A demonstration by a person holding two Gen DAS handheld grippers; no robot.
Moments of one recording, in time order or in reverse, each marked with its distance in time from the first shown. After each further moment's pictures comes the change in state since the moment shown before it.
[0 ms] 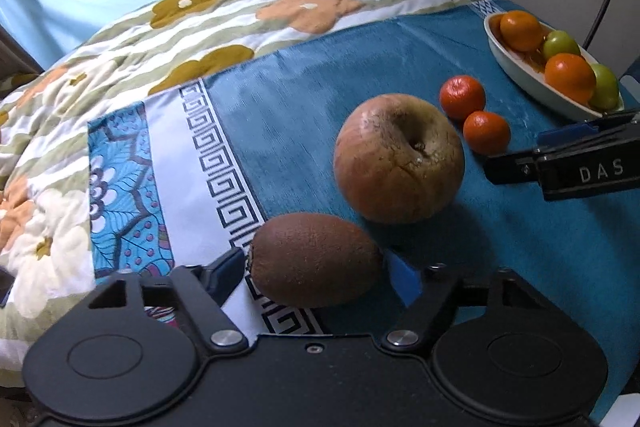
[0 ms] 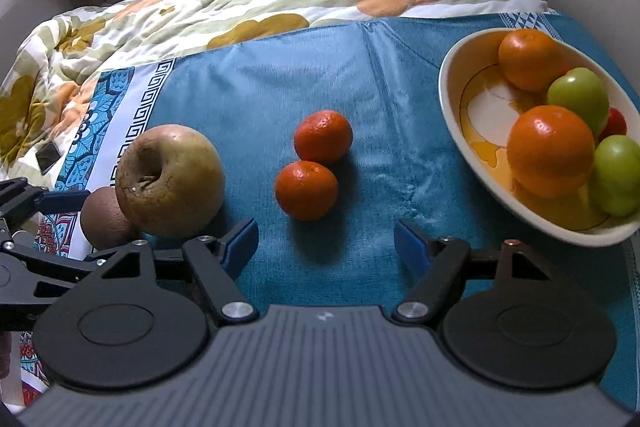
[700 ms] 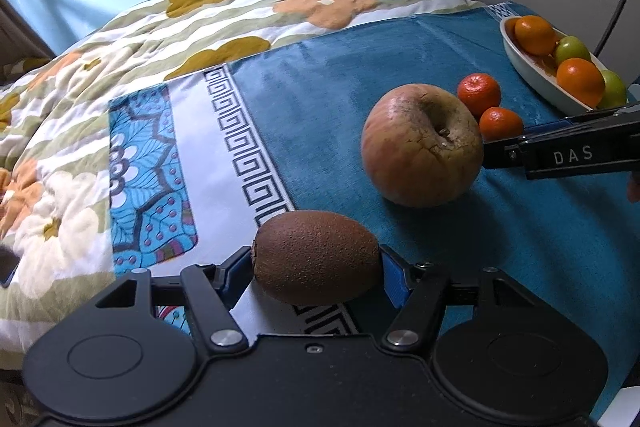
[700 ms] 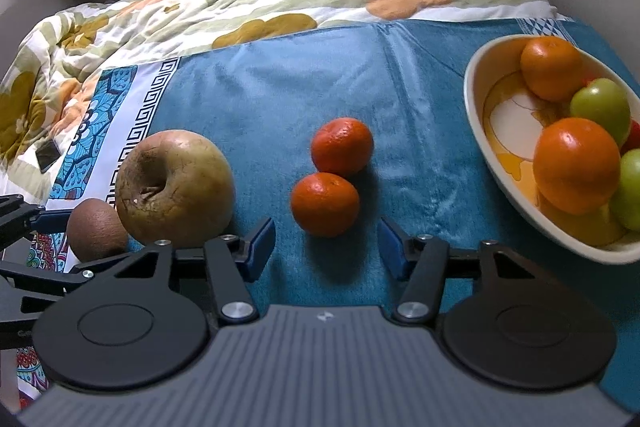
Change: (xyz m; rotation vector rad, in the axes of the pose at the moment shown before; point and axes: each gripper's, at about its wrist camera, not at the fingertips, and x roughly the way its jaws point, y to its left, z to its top) left arm -0.009 0.012 -0.012 -0.052 0.004 0.027; right arm 0.014 0.013 0.007 -0.029 -0.008 0.007
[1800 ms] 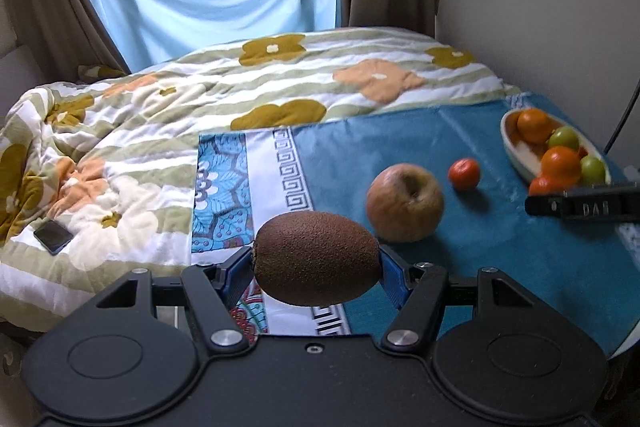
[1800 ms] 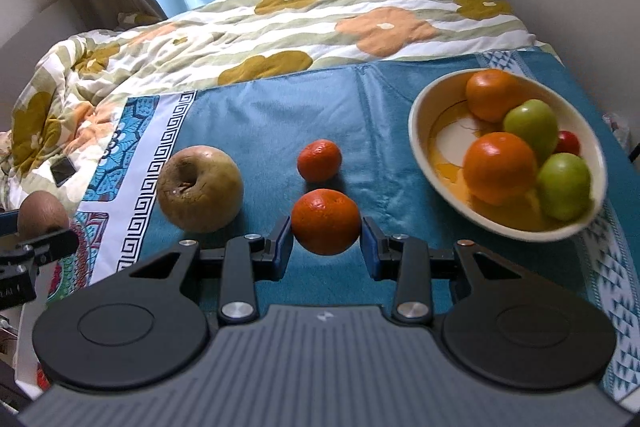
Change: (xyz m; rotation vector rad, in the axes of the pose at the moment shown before) left arm -0.106 -0.021 -0.016 -0.174 -0.197 0.133; right arm -0.087 -0.024 -0.019 0.010 -0.102 0.010
